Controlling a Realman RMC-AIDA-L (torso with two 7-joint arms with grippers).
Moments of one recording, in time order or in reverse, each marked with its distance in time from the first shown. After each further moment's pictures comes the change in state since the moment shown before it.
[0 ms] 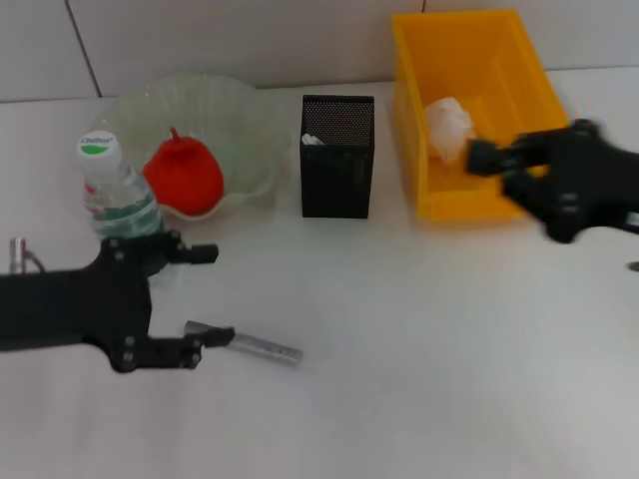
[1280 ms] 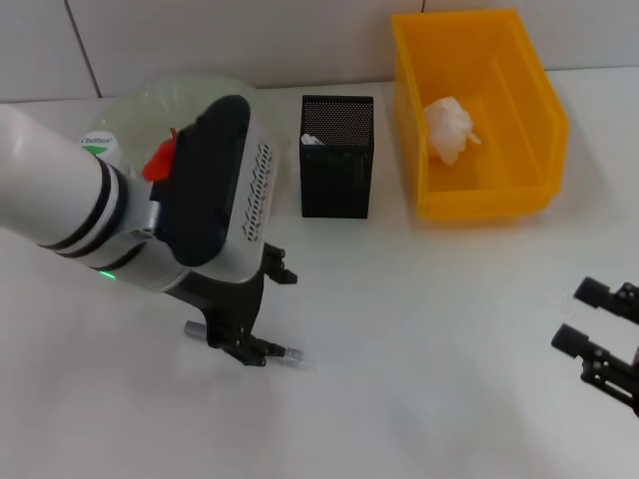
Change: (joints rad) left arm -0.230 -0.013 0.693 0.379 0.498 -0.319 -0.599; right arm -0.005 -0.048 0.408 0.817 -0.160 -0.331 -0.644
